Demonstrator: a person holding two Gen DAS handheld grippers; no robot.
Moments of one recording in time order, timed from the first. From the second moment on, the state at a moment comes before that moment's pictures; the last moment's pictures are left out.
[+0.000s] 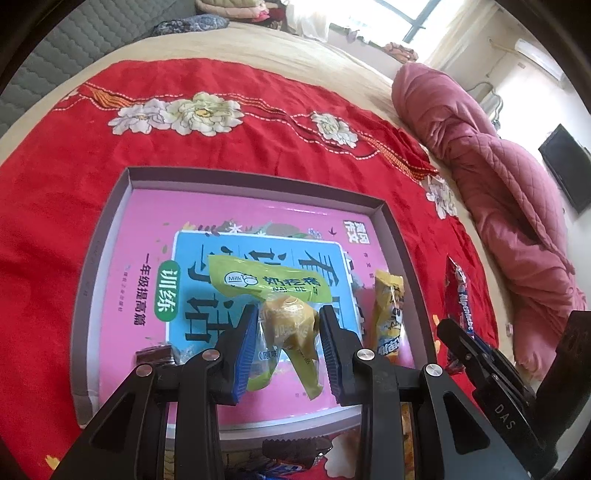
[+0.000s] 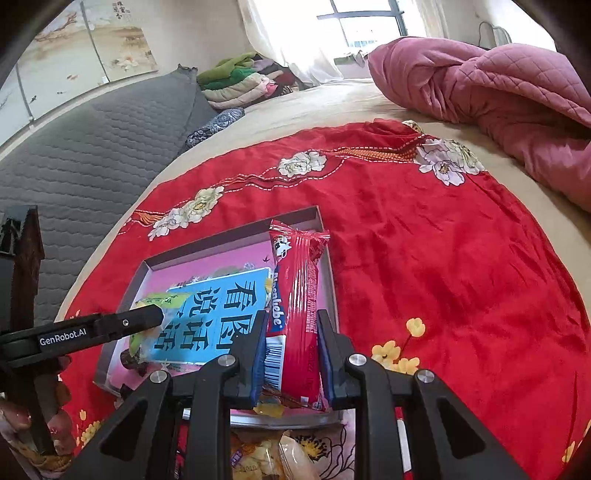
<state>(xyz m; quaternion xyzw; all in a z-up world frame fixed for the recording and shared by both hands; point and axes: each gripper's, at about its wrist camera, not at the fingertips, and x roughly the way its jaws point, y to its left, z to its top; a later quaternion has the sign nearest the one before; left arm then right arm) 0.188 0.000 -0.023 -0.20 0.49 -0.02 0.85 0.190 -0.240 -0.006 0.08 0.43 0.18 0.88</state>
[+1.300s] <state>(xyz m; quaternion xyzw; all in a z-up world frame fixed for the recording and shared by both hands) 0.190 -0.002 -0.057 -0.20 0.53 -0.02 0.83 0.193 -0.208 -0.048 0.06 0.50 0.20 0.84</state>
